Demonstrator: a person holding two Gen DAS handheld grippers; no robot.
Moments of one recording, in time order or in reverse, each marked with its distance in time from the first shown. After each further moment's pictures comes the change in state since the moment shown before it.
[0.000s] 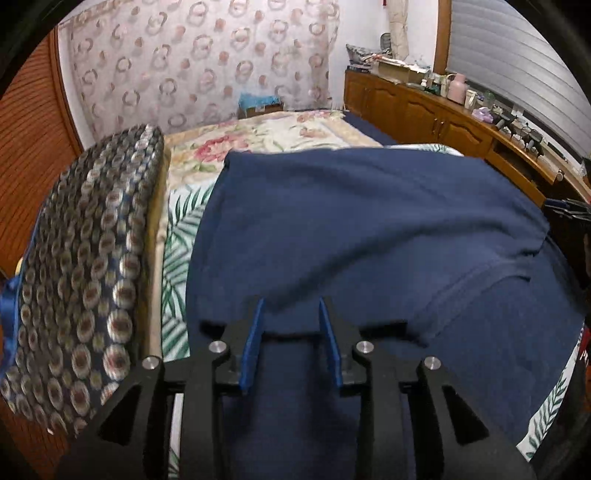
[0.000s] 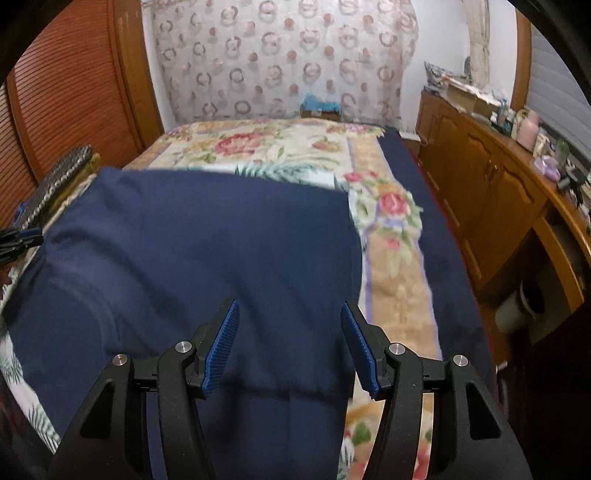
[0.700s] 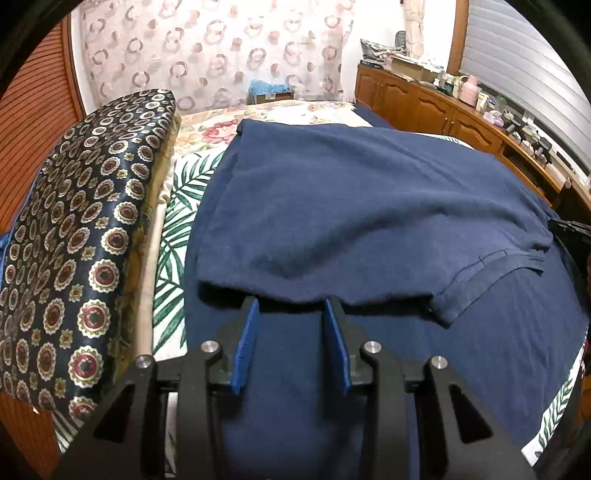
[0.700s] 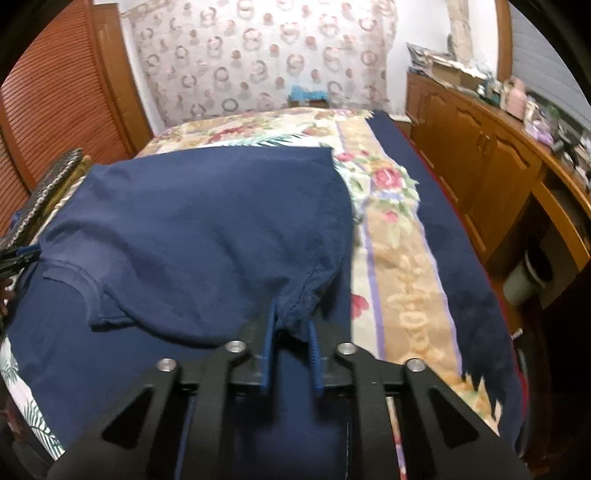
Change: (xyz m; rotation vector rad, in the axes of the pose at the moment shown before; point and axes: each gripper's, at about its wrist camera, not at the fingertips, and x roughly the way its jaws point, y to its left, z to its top) left arm 0.014 0.010 -0.017 -0.067 0.028 0.000; right arm 0.010 -0.004 -0.022 0.061 -0.011 0.030
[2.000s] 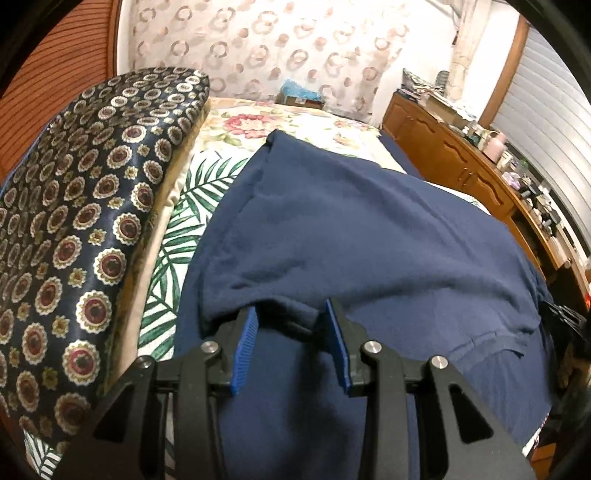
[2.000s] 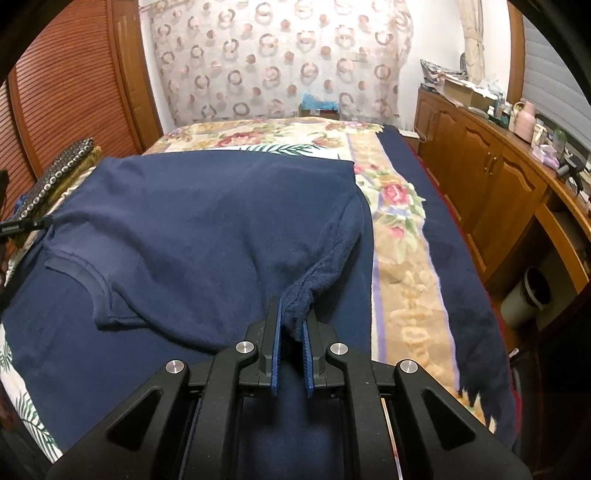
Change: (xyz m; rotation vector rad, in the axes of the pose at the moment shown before) left arm 0.019 0.025 0.033 -0.245 -0.022 -0.046; right arm 0.002 0.009 0.002 -0.056 -0.026 -0.012
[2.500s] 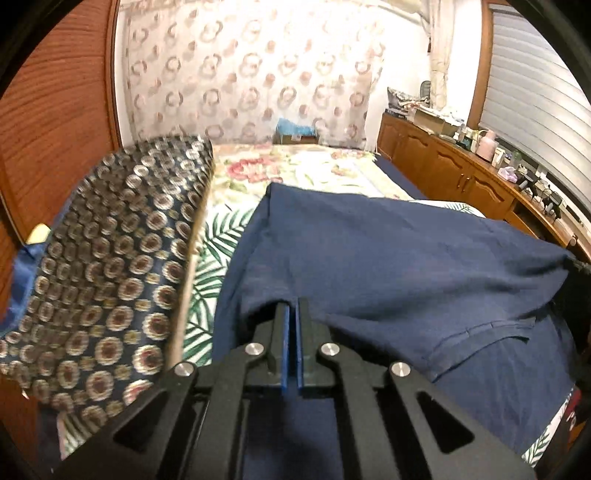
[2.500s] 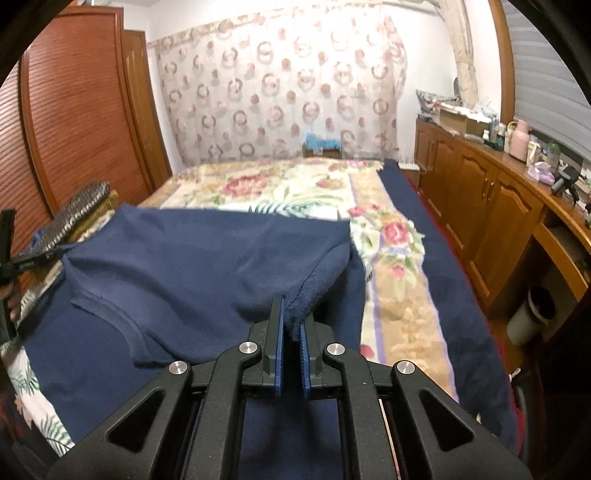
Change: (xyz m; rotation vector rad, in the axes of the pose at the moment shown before) left arm -0.047 -0.011 -0.009 0.139 -0.169 0.057; right arm -0.051 -0.001 0.019 0.030 -0.168 0.030
